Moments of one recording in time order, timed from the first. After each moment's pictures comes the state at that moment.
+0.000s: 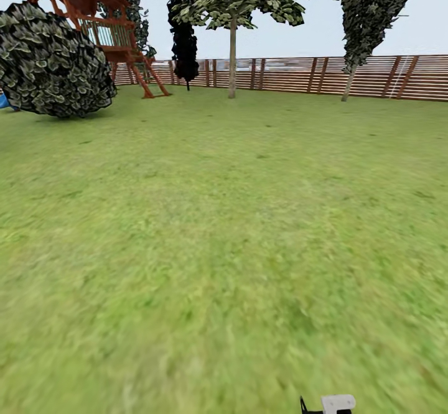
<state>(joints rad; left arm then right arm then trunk) -0.30 0.16 0.09 -0.04 0.12 -0.44 0.05 -0.37 -0.05 0.28 -0.03 -0.14 -0.60 -0.13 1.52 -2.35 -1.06</state>
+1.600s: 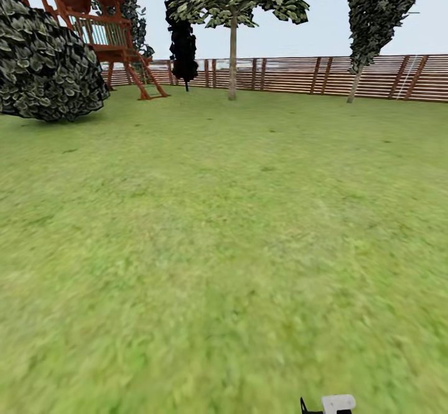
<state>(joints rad) -0.30 0.16 0.09 -0.04 0.12 -0.44 0.05 -0.37 -0.05 0.28 -0.03 -0.14 -0.60 -0.13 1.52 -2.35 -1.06</state>
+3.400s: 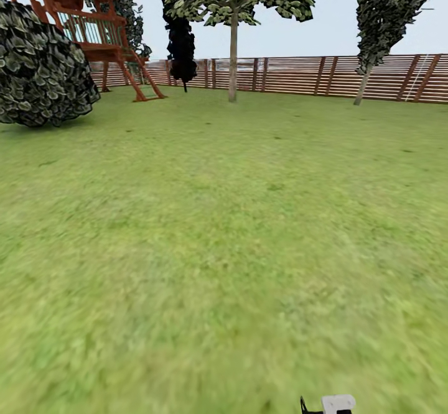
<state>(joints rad) -0.30 0.17 0.10 -0.04 0.12 -0.44 0.05 -0.37 -0.05 0.28 -0.03 -0.14 -0.60 -0.13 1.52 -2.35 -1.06</state>
